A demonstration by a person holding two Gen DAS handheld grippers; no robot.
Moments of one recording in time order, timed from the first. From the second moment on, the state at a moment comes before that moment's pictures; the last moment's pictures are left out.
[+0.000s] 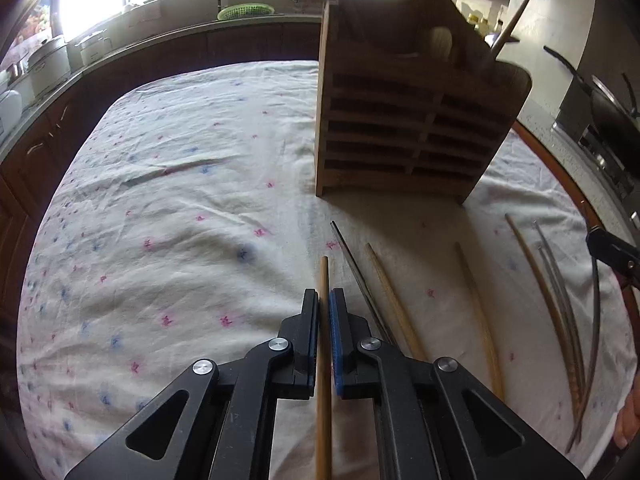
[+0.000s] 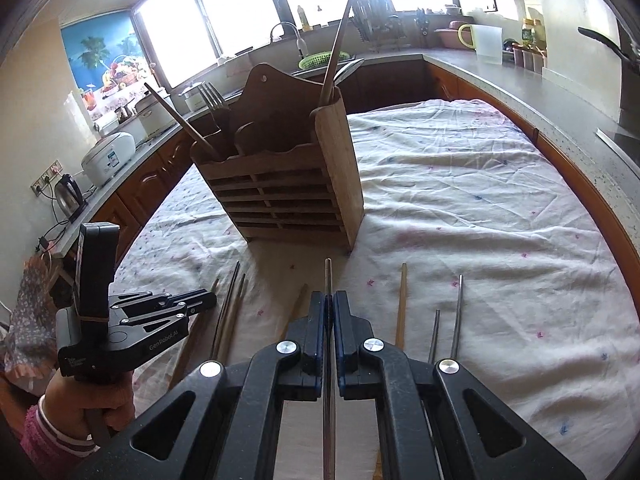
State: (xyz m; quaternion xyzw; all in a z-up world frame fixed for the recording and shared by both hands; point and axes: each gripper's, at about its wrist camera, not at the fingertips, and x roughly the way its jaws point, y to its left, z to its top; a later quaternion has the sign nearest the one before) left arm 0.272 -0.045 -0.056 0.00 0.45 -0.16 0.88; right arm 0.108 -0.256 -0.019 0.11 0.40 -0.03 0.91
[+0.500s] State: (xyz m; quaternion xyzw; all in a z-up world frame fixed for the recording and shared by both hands) left arm 0.191 0.031 0.056 -0.12 0.31 -0.24 0.91; right arm 0.090 -0.242 0.053 0.10 0.31 0.00 0.94
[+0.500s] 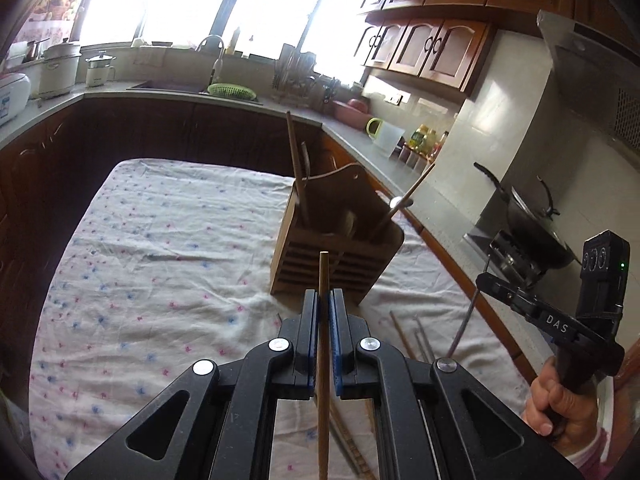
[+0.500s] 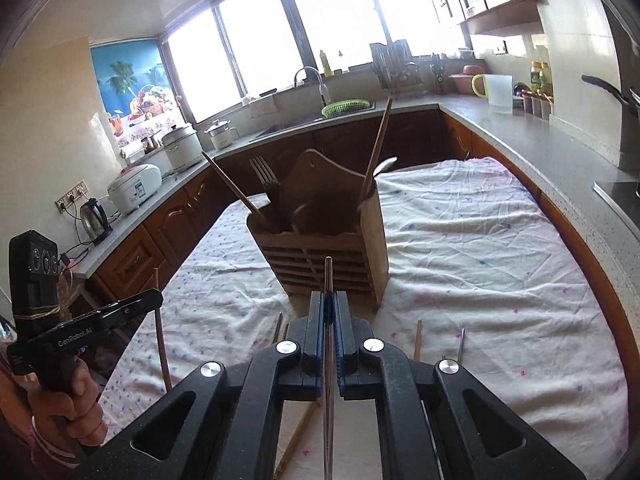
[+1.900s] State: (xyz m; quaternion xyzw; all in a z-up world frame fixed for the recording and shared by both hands) left arm 0.322 -0.037 0.073 -0.12 0.18 -0.18 0.96; right arm 0.210 -0.275 0.102 0.10 0.21 -0.05 0.97
